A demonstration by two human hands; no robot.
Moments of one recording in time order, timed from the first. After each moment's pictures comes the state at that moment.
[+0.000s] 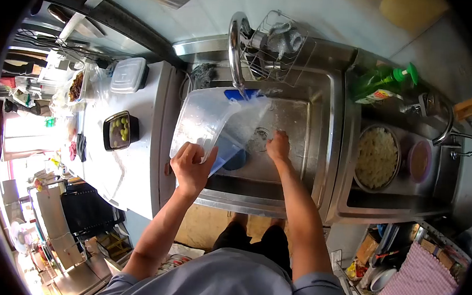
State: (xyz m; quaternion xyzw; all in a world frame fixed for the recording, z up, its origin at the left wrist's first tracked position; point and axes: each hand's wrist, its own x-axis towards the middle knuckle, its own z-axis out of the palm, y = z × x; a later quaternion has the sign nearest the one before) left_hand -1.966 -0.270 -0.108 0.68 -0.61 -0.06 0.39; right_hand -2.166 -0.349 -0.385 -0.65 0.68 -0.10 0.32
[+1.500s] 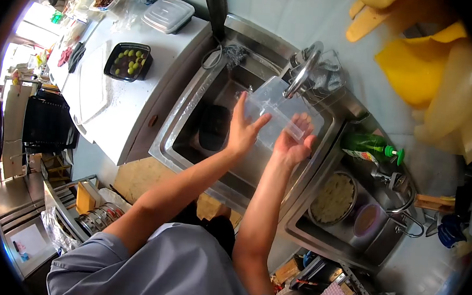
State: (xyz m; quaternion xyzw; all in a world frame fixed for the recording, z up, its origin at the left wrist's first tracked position) left_hand -2.042 -0.334 -0.158 0.69 -0.33 -0.32 0.55; right_hand -2.160 -0.404 -0.193 0.14 0.19 -0.72 0.65
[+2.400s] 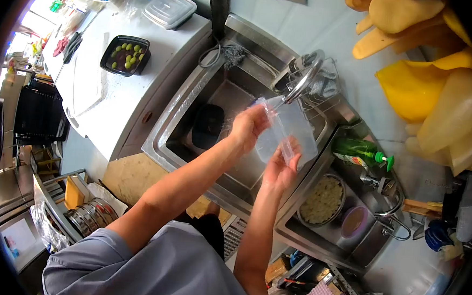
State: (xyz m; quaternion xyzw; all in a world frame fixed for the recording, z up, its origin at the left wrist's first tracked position) left_hand -2.044 -0.362 -0.153 0.38 0.08 -0.62 0.68; right_hand -2.198 -0.341 -0.193 0.07 0.23 -0.66 0.72
